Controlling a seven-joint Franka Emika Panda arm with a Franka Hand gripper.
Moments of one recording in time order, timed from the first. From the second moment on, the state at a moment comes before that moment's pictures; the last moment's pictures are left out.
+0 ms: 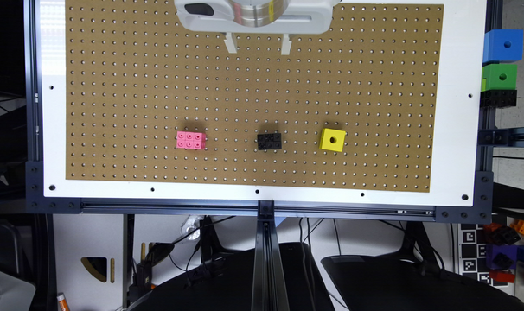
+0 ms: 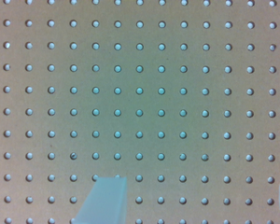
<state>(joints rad) 0.00 -0.19 0.00 -2.50 0.00 2.33 0.78</state>
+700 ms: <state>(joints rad) -0.13 -0.06 0.00 -2.35 -0.01 2.34 0.68</state>
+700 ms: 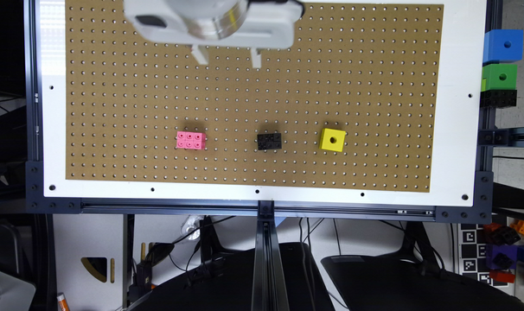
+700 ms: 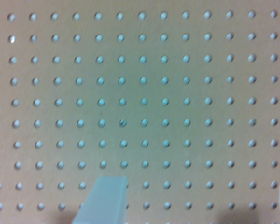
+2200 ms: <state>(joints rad) -0.27 0.20 0.00 -2.07 -0.01 2.34 0.54</state>
